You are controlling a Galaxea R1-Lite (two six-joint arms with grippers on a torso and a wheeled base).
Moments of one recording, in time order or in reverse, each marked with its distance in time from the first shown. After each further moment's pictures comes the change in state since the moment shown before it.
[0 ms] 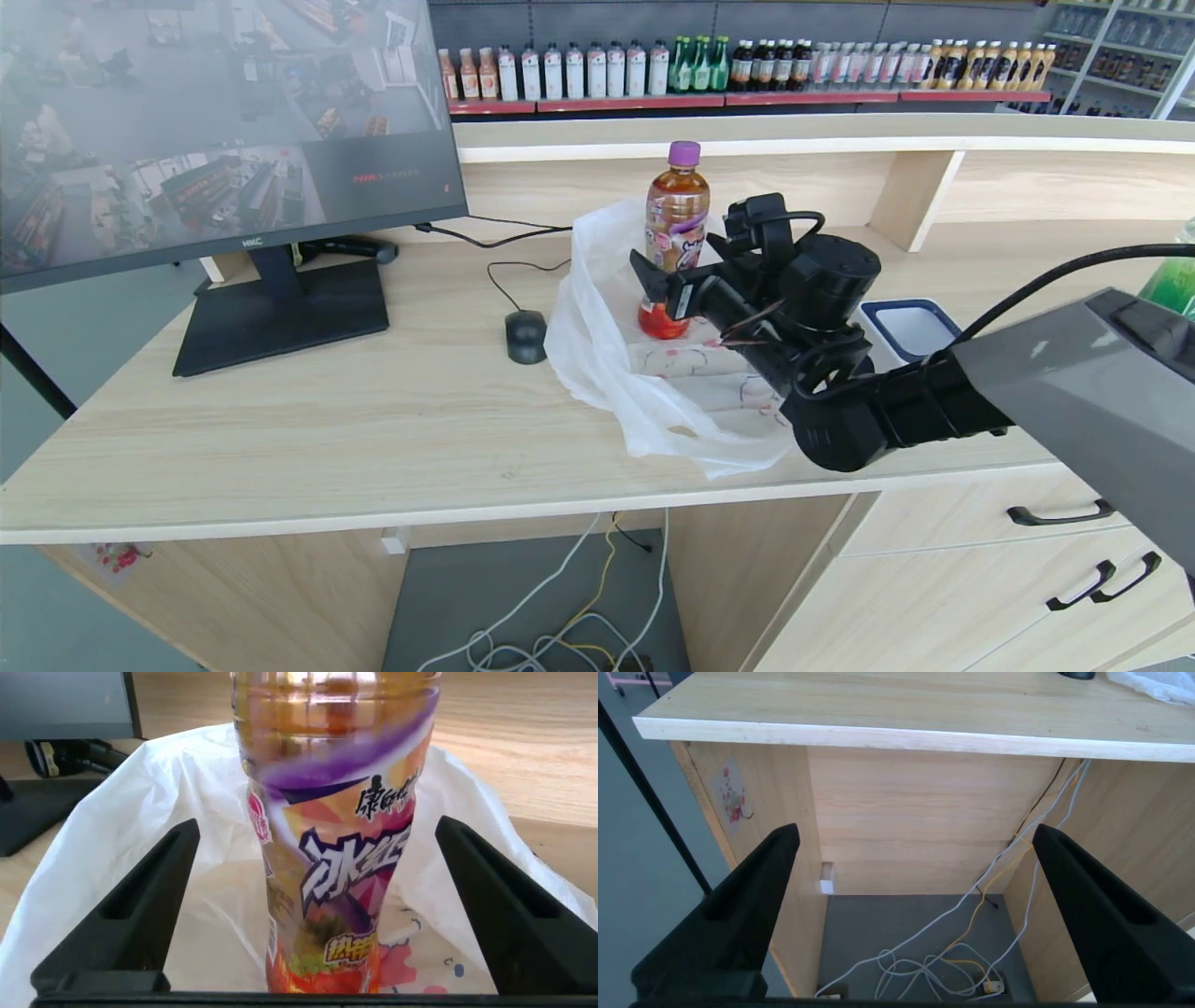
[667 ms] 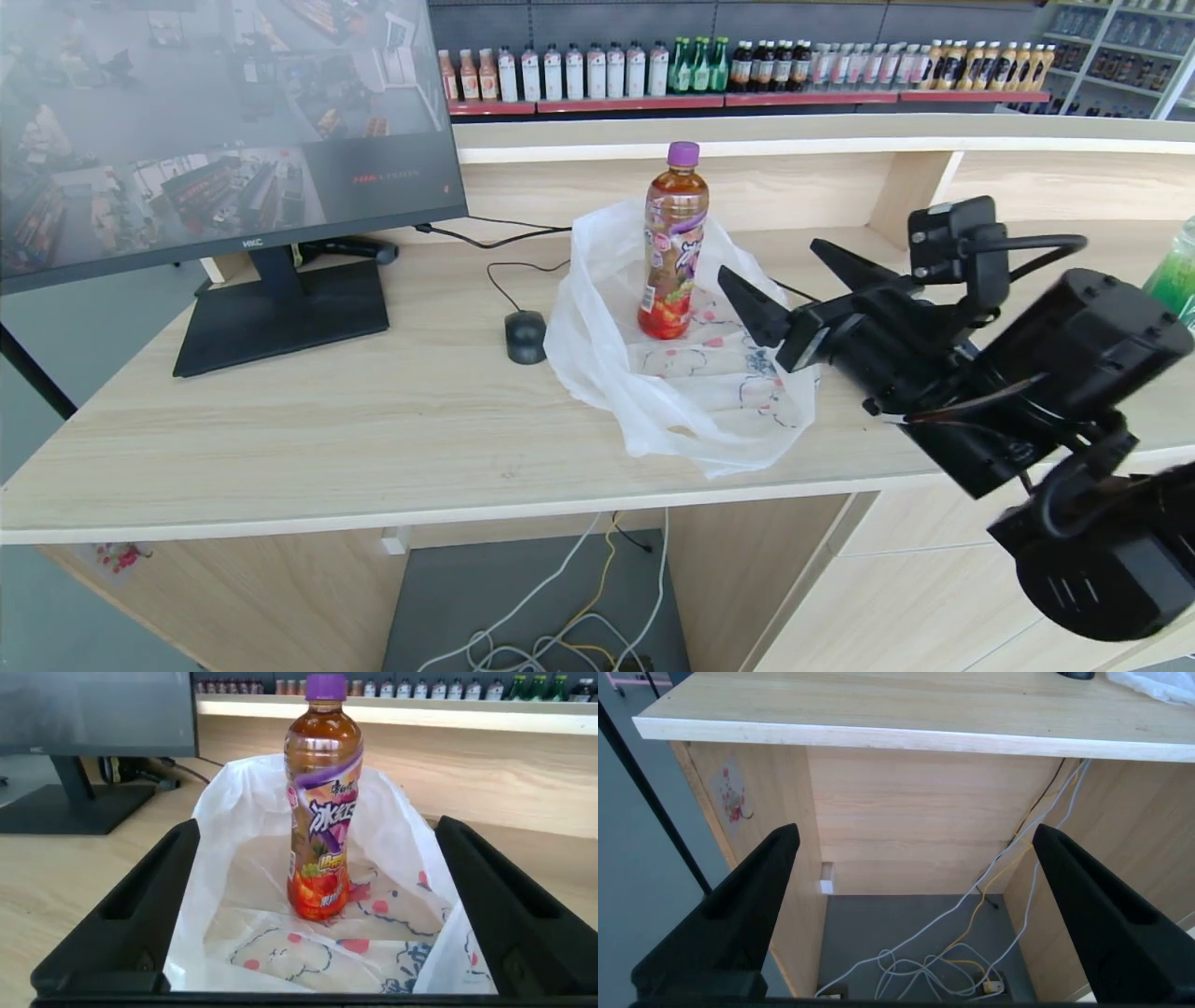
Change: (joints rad) left arm 0.000 0.000 0.000 0.000 -0.001 0.000; right arm 0.032 -0.435 0.693 -0.302 -0.006 -0.032
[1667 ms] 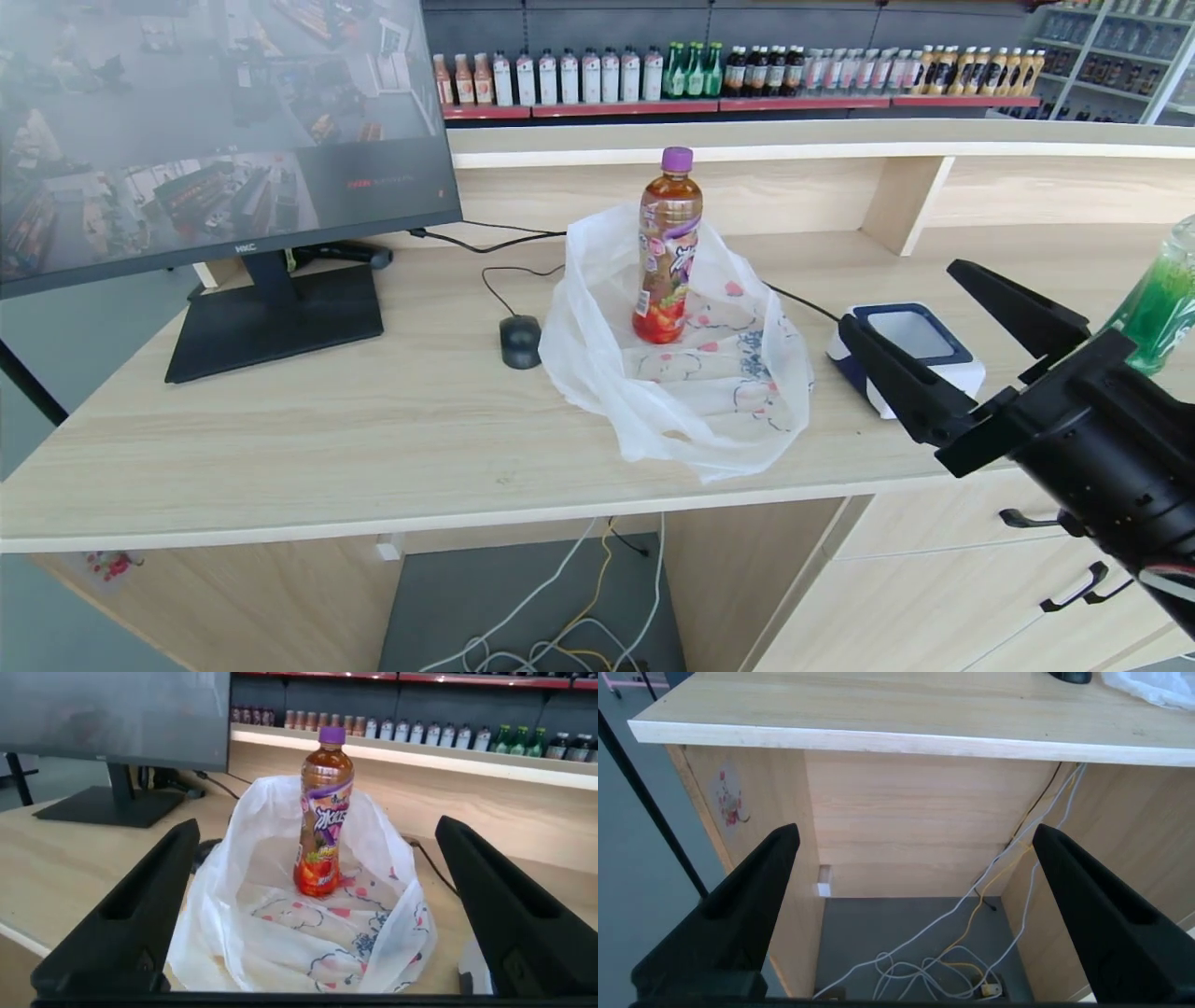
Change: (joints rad) left arm 0.000 0.000 0.000 0.000 0.001 -0.003; right arm 0.047 -0.318 0.384 -0.125 0.003 -0.078
